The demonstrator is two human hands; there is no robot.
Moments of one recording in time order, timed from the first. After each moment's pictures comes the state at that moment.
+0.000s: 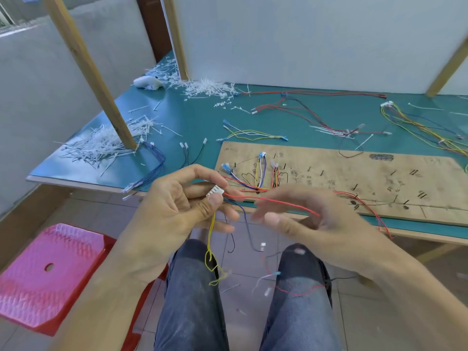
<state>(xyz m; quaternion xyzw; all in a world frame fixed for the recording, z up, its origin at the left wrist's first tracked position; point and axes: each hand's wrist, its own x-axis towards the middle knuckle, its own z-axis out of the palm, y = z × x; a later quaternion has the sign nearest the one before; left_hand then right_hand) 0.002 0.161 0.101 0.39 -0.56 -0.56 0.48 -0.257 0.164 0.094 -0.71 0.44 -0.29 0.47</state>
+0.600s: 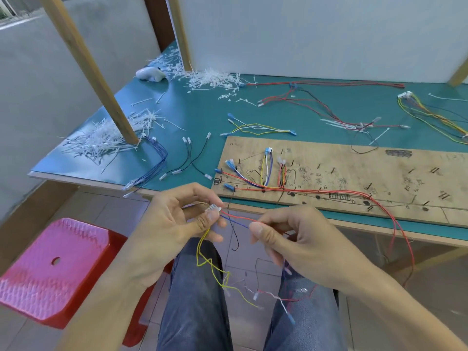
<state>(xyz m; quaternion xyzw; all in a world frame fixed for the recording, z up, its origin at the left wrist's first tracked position) 0.019 0.147 0.055 0.44 -0.54 -0.55 0.46 -0.235 0.154 0.056 -0.72 0.42 -0.28 0.48</state>
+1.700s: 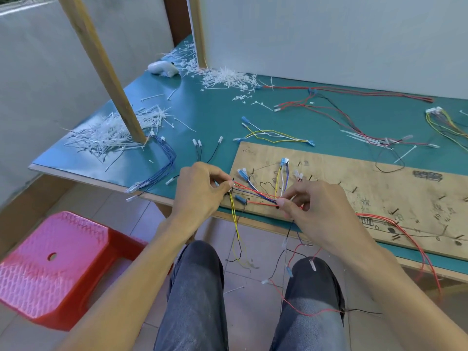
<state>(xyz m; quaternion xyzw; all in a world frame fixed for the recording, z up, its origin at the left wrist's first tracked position) 0.010 0.028 0.009 0.67 -0.64 -0.16 0.33 -0.235 0.059 0.025 -0.71 0.61 -0.25 0.25</state>
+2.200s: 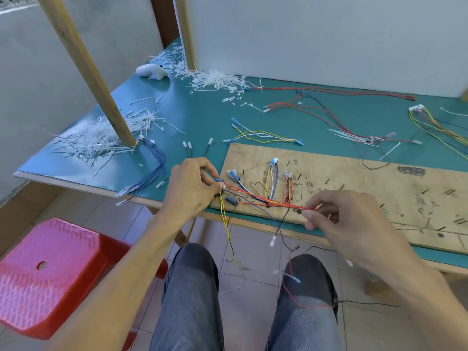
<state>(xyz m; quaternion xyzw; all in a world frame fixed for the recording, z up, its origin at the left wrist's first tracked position) 0.010 0.017 0.015 0.67 -0.63 -0.23 0.31 -0.284 0.089 0.044 -0.70 0.64 -0.20 0.22</state>
